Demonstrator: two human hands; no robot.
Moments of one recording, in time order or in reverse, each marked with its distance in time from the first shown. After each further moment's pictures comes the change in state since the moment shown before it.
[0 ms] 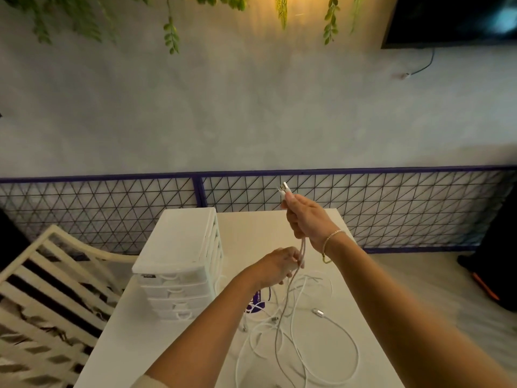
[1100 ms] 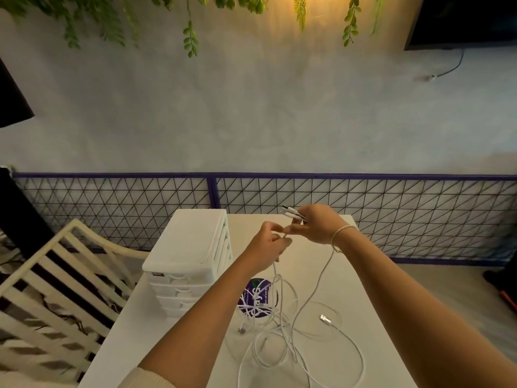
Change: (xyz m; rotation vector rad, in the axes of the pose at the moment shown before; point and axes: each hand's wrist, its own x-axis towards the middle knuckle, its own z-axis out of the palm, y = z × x) left_hand -0.003 0.008 -0.034 -0.168 0.373 0.047; right_hand 0.040 0.011 -0.020 -1.051 -0.072 -0.123
